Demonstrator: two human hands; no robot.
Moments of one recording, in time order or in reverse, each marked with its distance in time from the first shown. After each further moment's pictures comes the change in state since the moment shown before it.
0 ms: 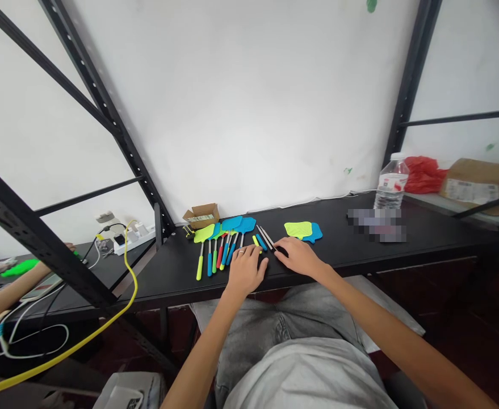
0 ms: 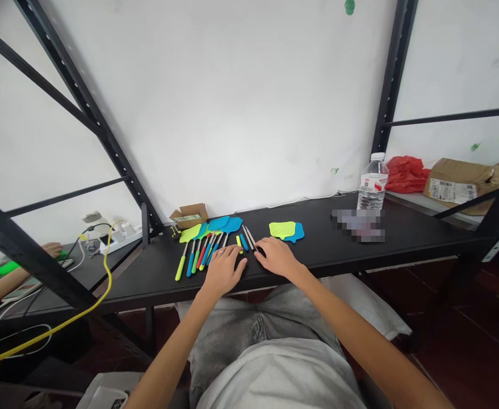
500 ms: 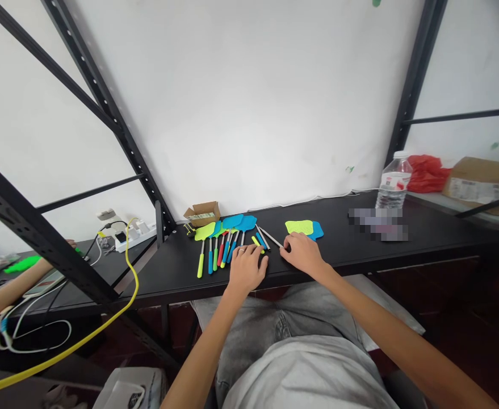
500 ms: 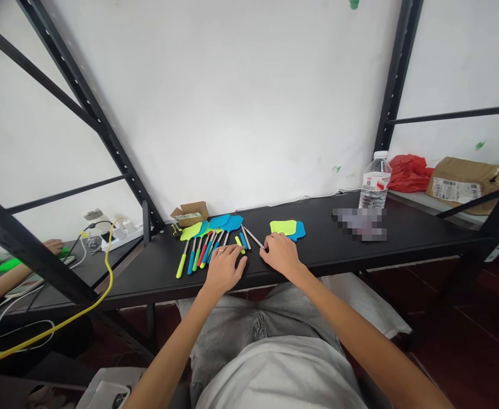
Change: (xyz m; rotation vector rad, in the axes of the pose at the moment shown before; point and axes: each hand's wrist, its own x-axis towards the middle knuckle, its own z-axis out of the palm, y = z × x) left_hand -0.001 0.003 0.000 -0.012 0.025 -0.020; right_hand 0.001 -0.002 0.002 -0.179 0.064 0.263
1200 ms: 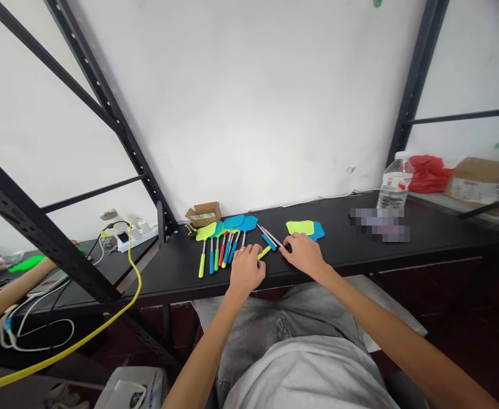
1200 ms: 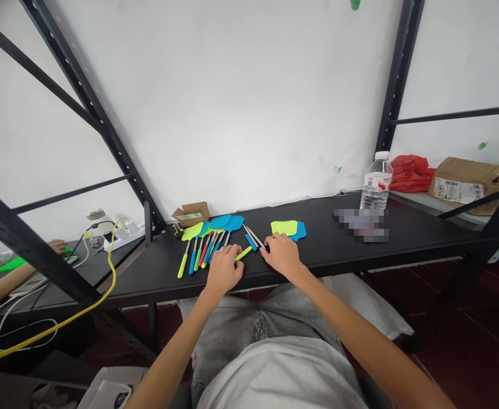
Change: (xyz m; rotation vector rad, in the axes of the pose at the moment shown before) left_hand 0.000 0.003 -0.003 0.023 -0.016 -0.081; right_hand -0.003 -0.001 -0.001 -0.044 -0.025 0.001
